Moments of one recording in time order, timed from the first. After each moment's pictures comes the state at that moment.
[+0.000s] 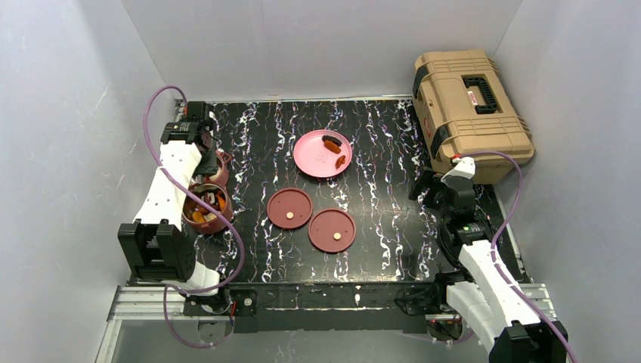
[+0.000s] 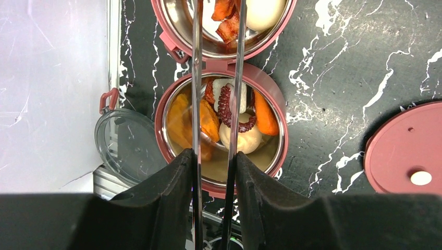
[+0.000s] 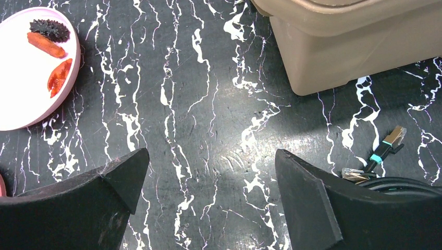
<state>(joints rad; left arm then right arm) -0.03 1.48 1.46 -1.15 -0.37 -0.12 0.17 0.77 0.44 -0.11 0.15 0.34</state>
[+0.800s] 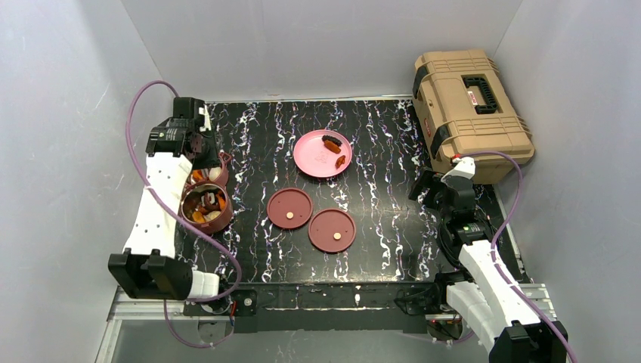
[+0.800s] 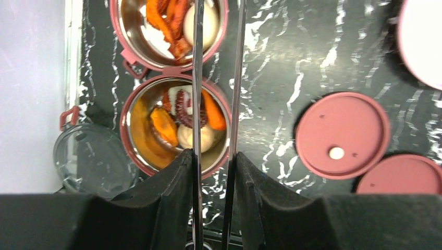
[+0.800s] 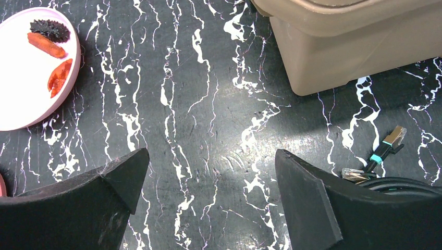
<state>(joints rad) -0.04 1.38 1.52 -1.16 -0.21 -0.16 0.17 0.77 0.44 -0.11 0.15 0.34</state>
